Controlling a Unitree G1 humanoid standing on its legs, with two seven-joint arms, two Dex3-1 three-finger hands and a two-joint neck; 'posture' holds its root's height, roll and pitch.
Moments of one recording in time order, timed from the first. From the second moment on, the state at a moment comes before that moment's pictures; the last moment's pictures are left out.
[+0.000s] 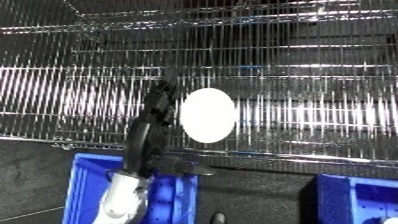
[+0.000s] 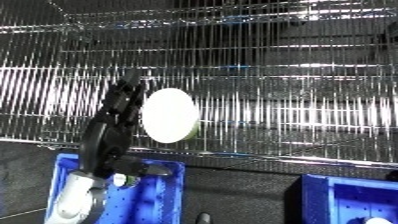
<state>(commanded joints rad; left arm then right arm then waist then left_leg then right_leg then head) -0.65 0.47 -0.32 0.58 -0.53 -0.41 0.12 -0.40 -0.40 0.40 1.04 0.77 -0.18 0.13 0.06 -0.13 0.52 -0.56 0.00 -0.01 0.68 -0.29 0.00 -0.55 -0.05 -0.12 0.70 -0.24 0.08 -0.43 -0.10</state>
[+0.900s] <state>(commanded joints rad) -0.83 0.47 -0.32 0.81 -0.57 -0.40 0.14 -0.40 -0.38 0.46 0.98 0.78 -0.19 0.09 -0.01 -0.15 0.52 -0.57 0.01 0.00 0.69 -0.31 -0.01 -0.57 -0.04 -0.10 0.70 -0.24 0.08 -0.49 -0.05</state>
